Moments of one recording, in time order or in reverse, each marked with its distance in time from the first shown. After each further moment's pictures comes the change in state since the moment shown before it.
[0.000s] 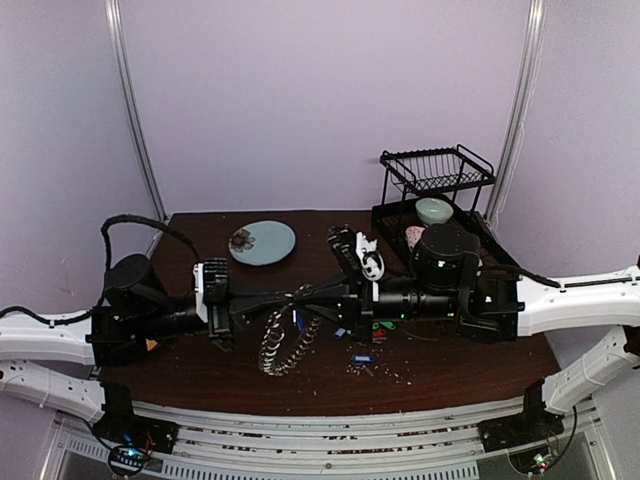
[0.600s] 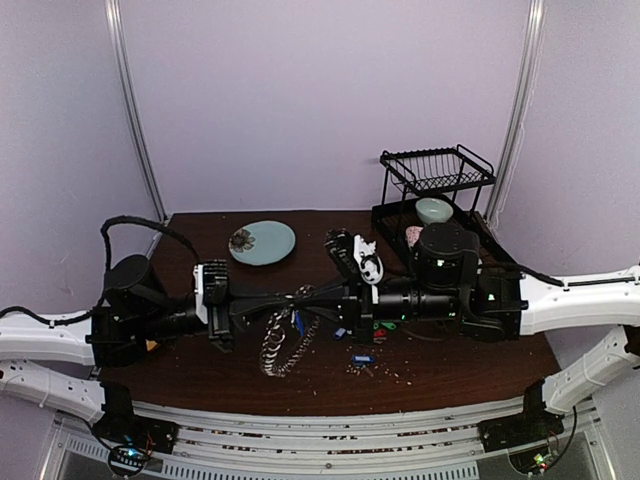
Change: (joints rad) left arm -0.001 -0.001 0.000 0.001 -0.002 0.004; right arm 0.000 -0.006 0.020 -0.058 0.021 -0.055
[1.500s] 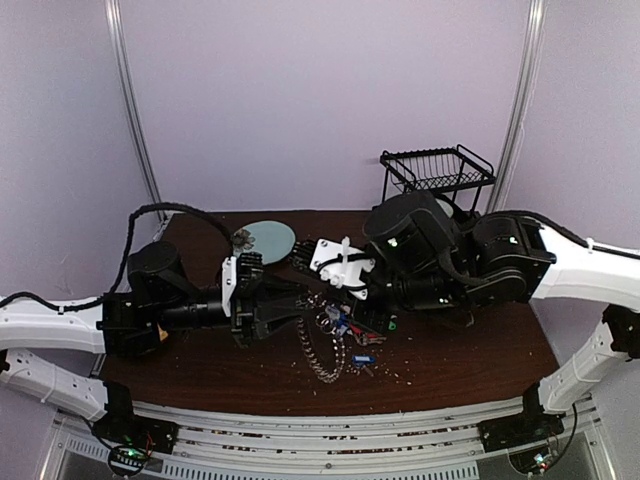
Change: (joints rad) left arm -0.008 0.122 0.126 -0.130 0.018 -0.011; right arm 0.139 0.136 0.541 -0.976 0.574 -0.210
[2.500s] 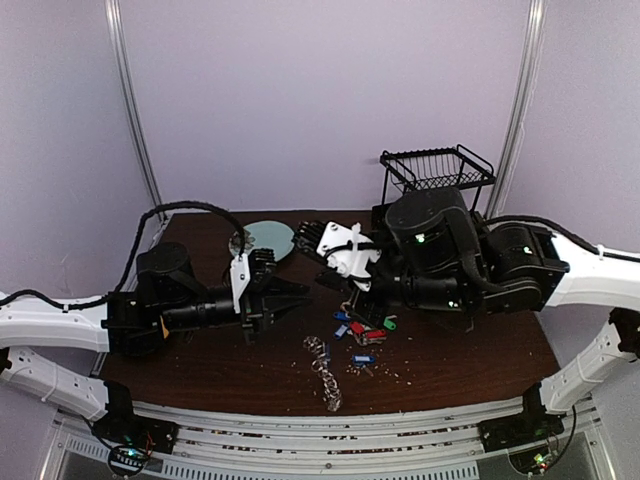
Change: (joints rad) left arm 0.000 0.029 0.011 -0.039 -0.106 -0.011; right arm 0.029 -0.061 -0.073 0.201 0.052 -0.021
